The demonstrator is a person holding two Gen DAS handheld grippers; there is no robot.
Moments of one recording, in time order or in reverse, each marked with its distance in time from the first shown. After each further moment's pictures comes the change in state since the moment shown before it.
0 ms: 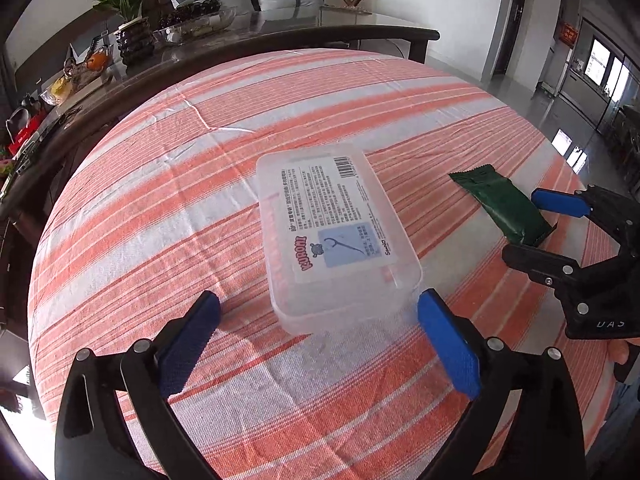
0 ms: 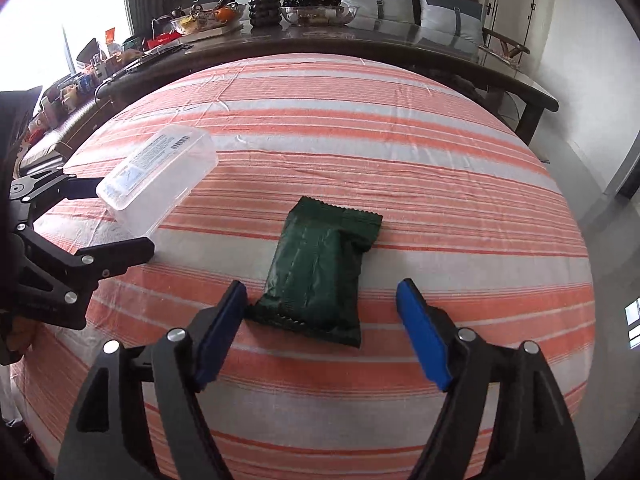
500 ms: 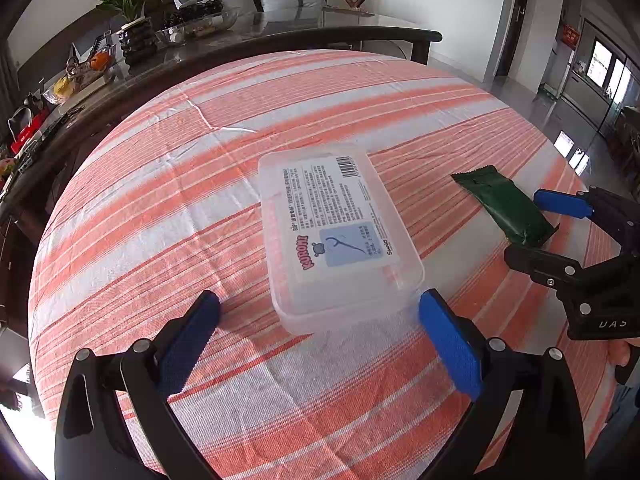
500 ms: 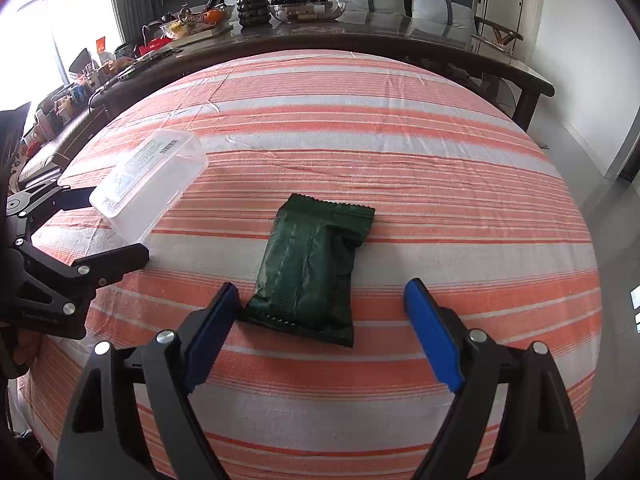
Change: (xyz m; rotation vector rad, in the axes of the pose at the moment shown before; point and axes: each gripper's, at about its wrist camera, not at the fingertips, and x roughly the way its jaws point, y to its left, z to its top) left arm 0.001 0.000 0.000 -0.004 -0.005 0.005; right arm 0.001 0.004 0.000 0.001 0.001 0.000
